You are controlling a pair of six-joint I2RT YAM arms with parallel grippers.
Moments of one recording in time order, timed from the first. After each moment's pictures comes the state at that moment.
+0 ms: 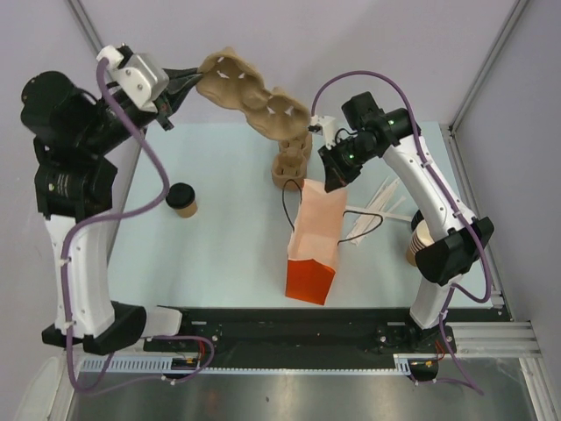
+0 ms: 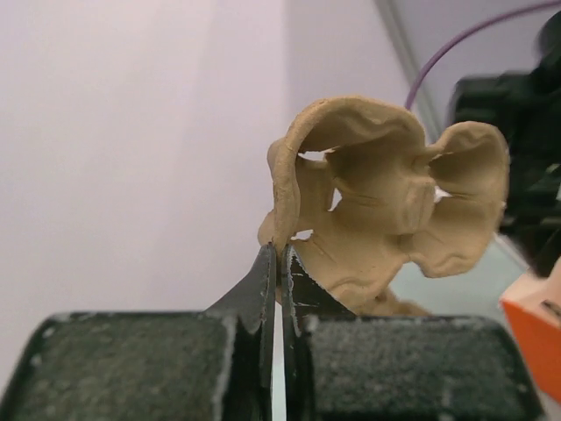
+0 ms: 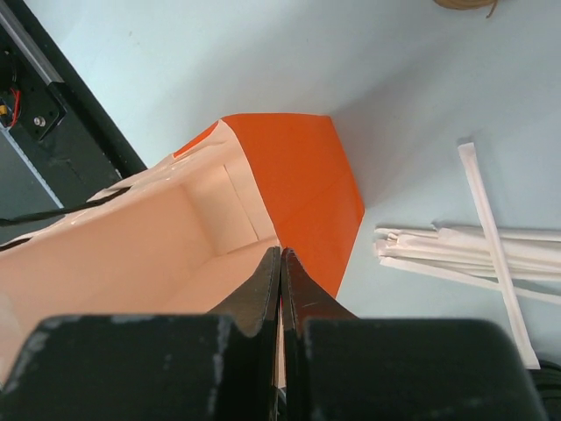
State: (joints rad) left arm -0.13 1.35 2.15 -0.63 0.69 0.44; right arm 0.47 1.81 2.08 -1.35 -0.47 -0.27
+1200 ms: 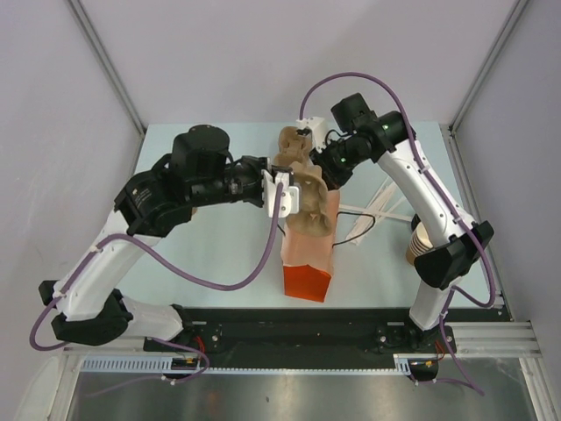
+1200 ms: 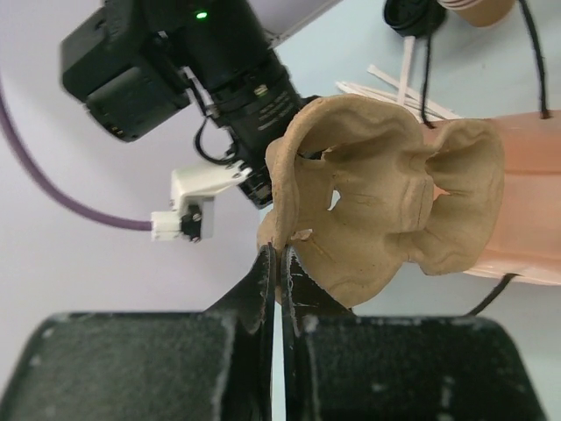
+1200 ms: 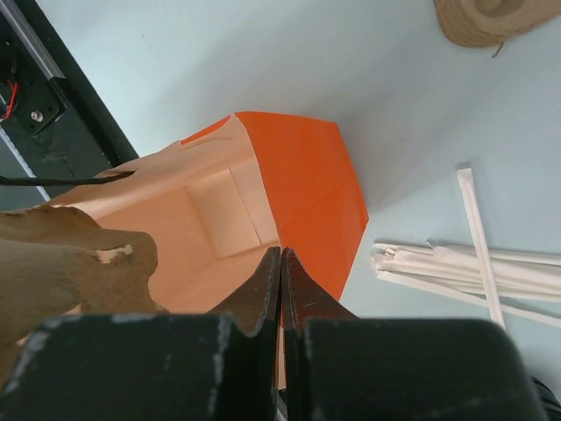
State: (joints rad) left arm -0.92 1.31 1.90 -0.92 0.22 0.98; right arm 0.55 1.79 2.10 -1.33 -0.42 -0.27
